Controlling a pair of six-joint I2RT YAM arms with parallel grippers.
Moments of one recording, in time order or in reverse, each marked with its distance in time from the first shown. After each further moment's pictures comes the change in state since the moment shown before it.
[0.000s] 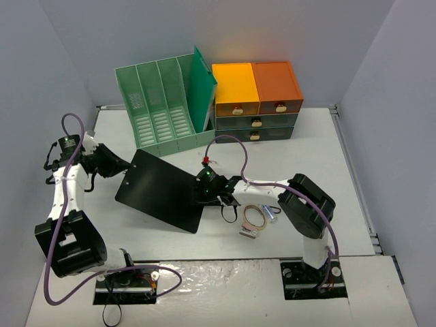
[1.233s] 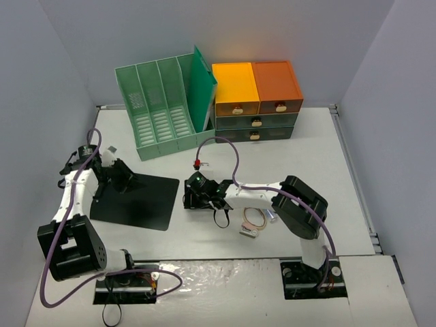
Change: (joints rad) left arm -0.090 -0.062 -0.086 -0.172 0.074 -0.024; right arm 0.074 0.032 0.067 -0.031 0.107 0.008
